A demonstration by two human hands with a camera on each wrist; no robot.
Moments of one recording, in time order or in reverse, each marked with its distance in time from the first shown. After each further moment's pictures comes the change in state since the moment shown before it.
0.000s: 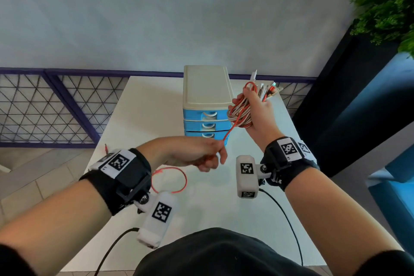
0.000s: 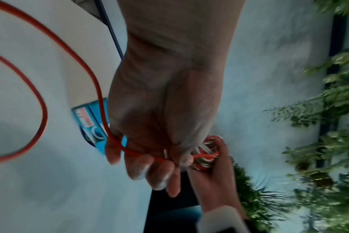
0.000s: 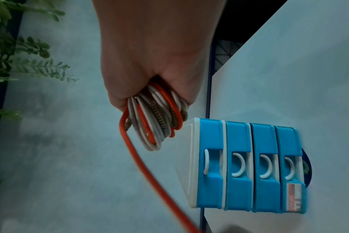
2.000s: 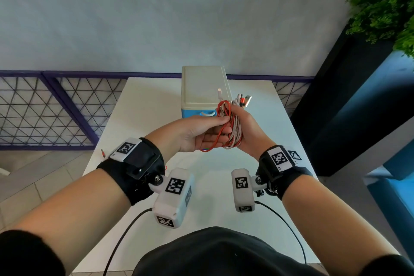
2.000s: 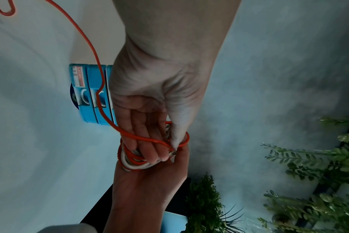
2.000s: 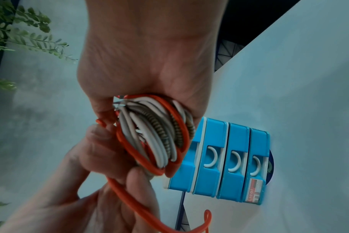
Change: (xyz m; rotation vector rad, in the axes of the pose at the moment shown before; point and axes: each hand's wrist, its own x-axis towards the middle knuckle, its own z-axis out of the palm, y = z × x) left_hand 0.012 0.037 -0.003 -0.480 0.408 -0.017; right_hand -0.020 0.018 -0.004 -0.227 -0.285 0.292
